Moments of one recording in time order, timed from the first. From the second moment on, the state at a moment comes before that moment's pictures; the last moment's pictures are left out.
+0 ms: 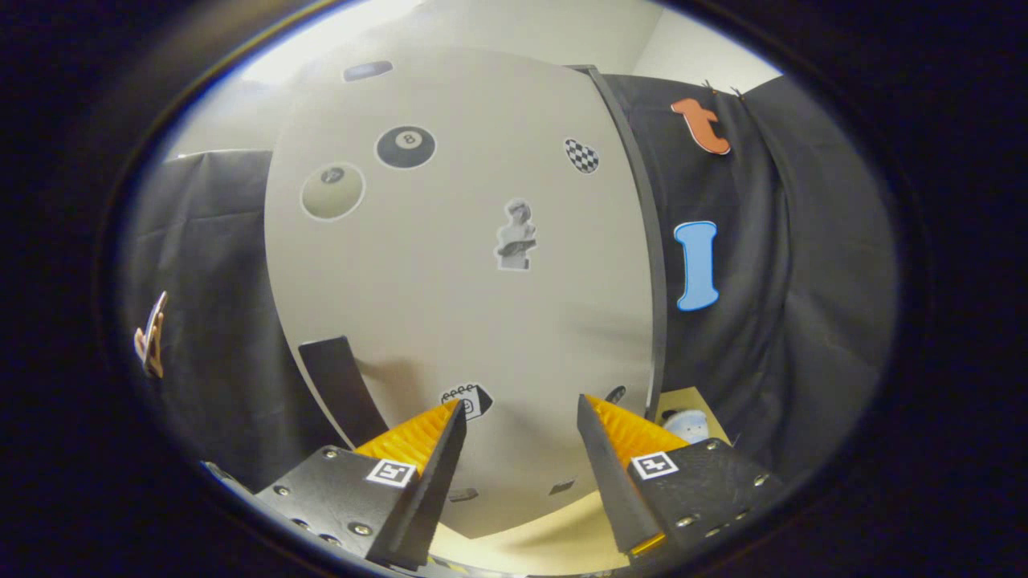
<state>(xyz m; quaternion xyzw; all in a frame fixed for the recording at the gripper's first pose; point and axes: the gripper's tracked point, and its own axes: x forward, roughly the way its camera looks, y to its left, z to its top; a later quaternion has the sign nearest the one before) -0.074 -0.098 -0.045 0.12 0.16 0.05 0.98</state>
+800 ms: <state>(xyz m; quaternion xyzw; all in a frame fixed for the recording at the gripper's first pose) -0.017 -0.055 -0.041 0.12 0.14 0.09 0.98</state>
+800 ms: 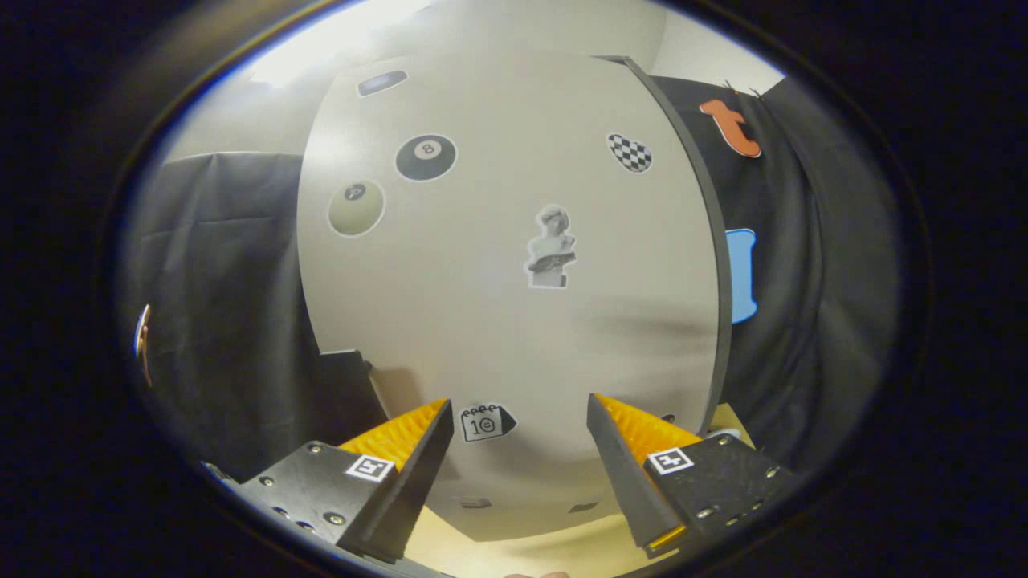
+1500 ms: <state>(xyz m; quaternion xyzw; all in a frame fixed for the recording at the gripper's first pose) 0.031 -0.034 -0.051 0.13 0.15 0.08 0.98</state>
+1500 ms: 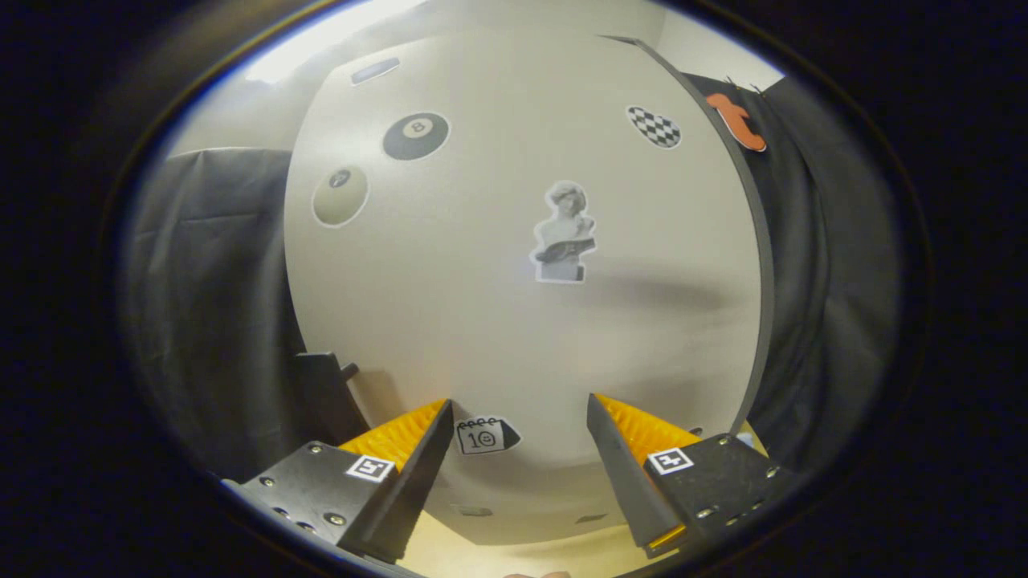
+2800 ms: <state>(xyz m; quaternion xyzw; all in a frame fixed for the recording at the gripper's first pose) 0.057 -0.032 -0.061 0.07 0.14 0.05 0.99</state>
